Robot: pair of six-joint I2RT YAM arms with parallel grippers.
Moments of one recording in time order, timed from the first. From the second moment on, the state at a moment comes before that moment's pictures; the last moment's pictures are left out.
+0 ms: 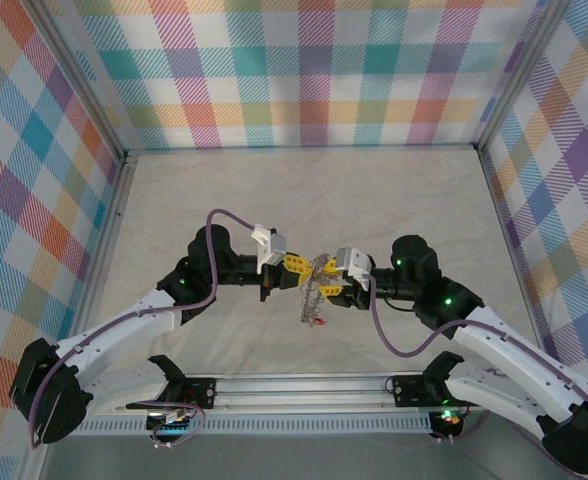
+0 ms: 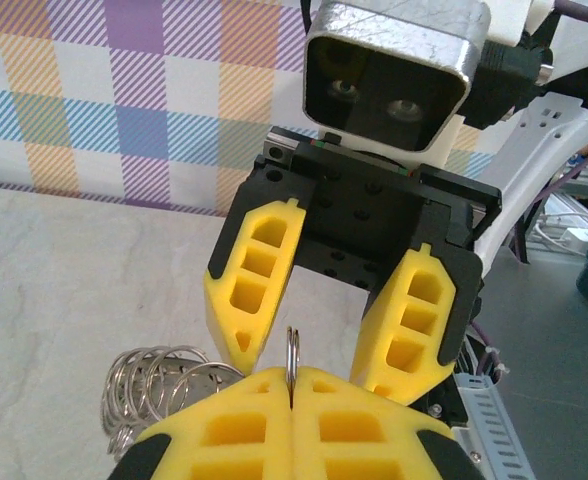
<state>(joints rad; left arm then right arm) -0.71 1.08 0.72 0.24 0.80 0.00 0.72 0.84 0.69 -0.23 -0.58 -0.36</state>
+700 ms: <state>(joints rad) -0.71 1.08 0.74 0.23 0.86 0.00 0.72 0.92 0.68 -0.17 -0.70 -0.28</state>
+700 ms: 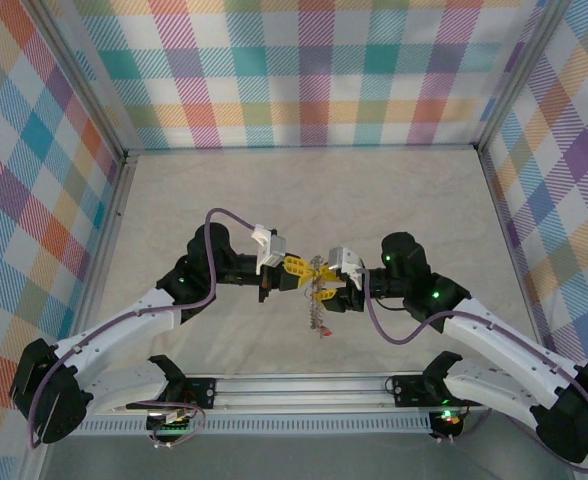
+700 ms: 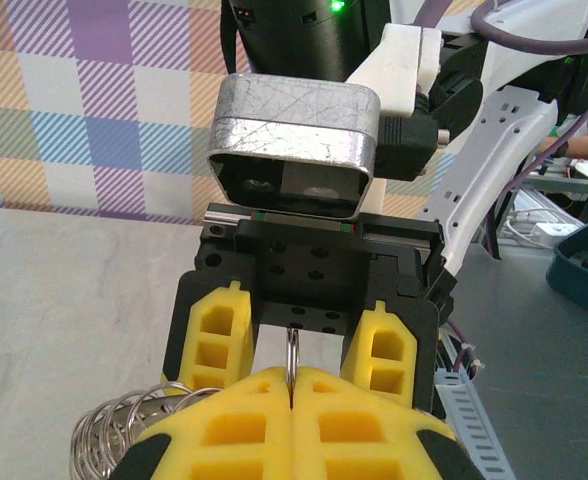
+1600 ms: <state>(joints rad) -0.71 1.08 0.74 0.13 0.86 0.08 0.71 0.86 0.72 -0.30 -0.66 -0.35</state>
